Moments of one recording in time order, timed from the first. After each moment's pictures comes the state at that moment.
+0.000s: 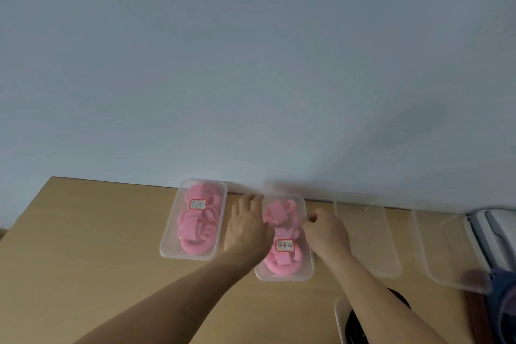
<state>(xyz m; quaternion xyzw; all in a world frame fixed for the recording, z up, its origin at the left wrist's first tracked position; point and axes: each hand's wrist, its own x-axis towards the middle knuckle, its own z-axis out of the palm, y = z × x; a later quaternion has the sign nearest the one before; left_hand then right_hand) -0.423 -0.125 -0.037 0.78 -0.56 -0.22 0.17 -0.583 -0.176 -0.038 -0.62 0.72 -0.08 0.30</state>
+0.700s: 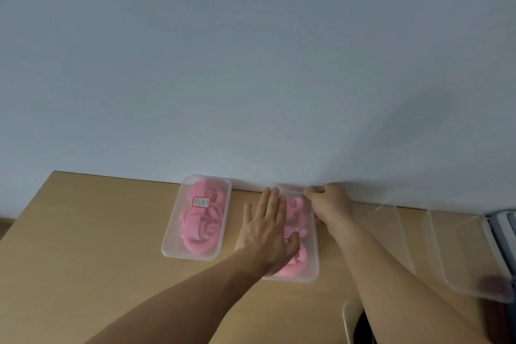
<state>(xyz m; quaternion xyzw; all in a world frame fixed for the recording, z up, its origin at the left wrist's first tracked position) -0.434 -0.128 -0.069 0.69 -0.71 -0.14 -0.03 -0.569 -0.232 -0.042 -0.56 0.72 -0.15 0.39</state>
